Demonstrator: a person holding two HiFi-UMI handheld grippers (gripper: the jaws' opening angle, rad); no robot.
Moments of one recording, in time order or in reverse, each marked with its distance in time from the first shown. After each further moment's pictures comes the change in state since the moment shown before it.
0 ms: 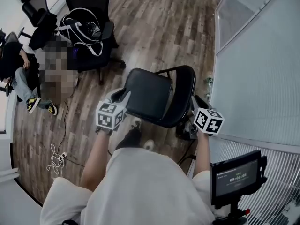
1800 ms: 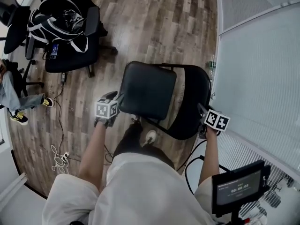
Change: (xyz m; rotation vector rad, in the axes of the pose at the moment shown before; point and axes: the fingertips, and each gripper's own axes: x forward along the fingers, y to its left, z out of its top) left arm 0.139 0.138 -0.183 -0.260 0.422 -0.091; right arm 0.099 -0.107 -0.102 0.228 0.371 -0.197
